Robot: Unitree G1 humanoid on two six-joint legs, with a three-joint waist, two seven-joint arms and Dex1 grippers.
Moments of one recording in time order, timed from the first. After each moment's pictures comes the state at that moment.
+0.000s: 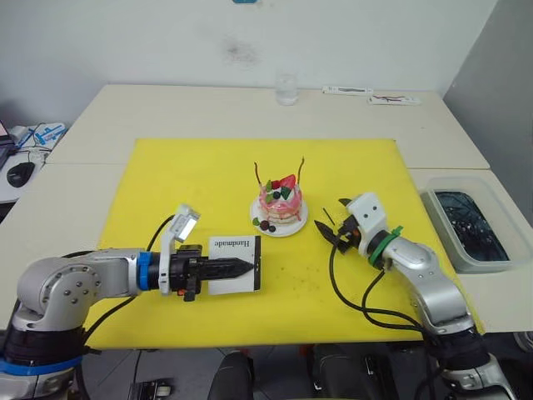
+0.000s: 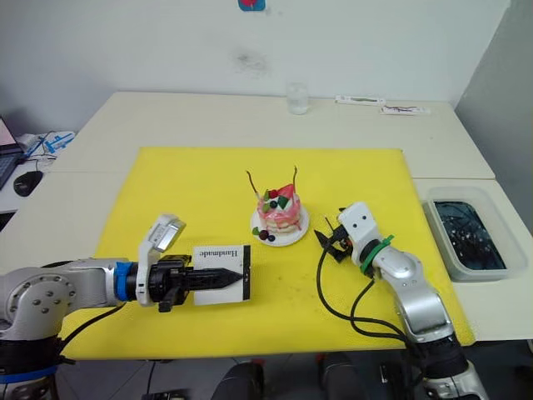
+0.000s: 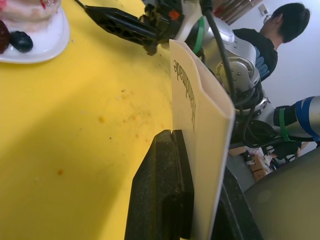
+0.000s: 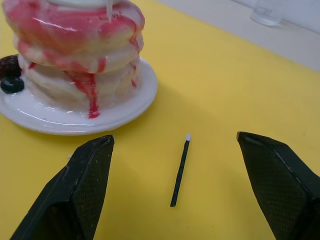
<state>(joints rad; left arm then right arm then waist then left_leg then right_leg) -0.25 0.80 0.17 -0.32 -1.12 1.23 -0.91 -0.29 -0.34 0.15 -0.20 0.06 0.45 0.42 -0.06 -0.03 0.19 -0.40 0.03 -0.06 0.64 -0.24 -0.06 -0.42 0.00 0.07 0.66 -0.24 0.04</state>
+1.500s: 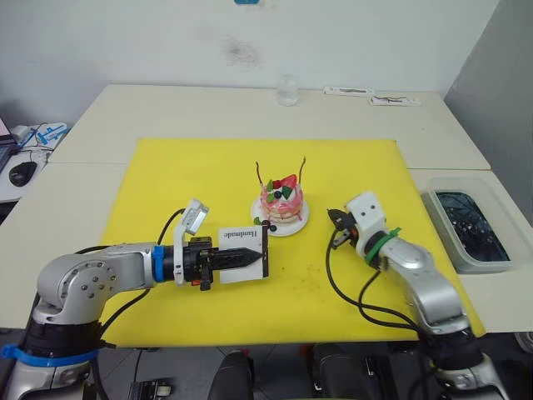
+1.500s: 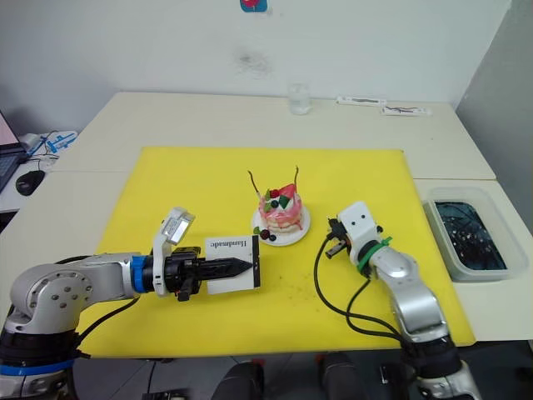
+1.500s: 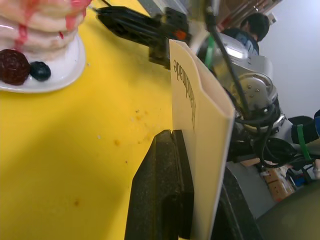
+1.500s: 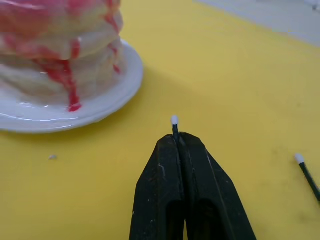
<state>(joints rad) -0.30 0.72 0.14 -0.26 -1.09 1.20 -0.82 -0.24 -0.43 0.14 -0.38 0.09 0.56 0.50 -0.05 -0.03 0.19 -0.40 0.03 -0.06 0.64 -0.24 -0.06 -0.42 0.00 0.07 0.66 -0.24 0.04</state>
